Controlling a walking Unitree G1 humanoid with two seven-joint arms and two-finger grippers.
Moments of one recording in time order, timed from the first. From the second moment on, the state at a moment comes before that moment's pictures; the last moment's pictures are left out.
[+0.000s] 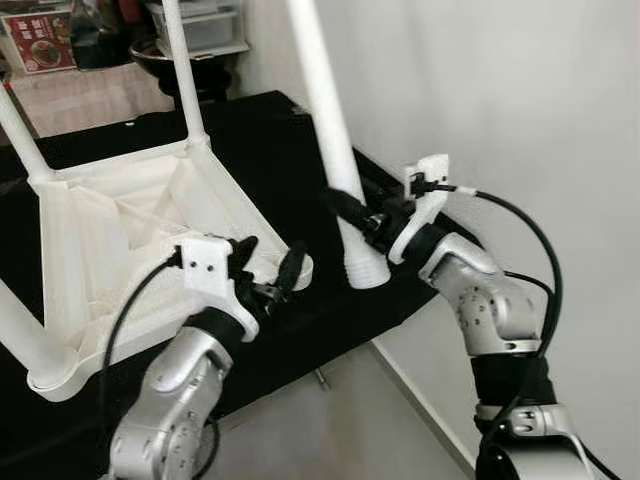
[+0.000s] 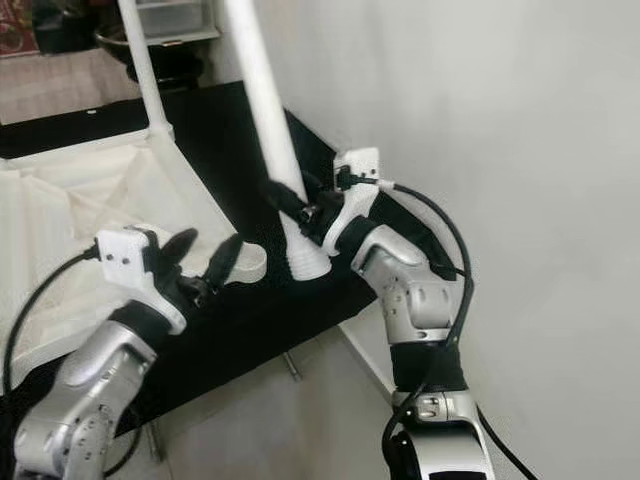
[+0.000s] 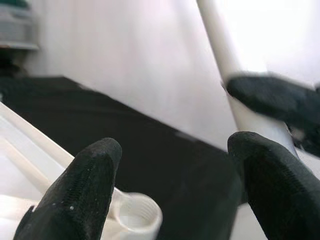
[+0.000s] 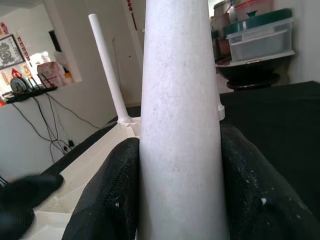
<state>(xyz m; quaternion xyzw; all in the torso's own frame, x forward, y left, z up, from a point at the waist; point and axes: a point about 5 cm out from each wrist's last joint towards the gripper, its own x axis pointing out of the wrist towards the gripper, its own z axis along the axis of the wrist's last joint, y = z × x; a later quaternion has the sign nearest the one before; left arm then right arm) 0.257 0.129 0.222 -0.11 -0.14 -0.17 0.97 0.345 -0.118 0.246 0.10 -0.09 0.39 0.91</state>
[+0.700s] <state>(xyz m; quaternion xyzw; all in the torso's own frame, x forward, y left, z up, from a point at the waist) 0.259 0.137 0.253 -0.13 -0.17 -0.23 0.95 0.345 -0.114 0.239 0.09 -0.08 0.38 0.92</state>
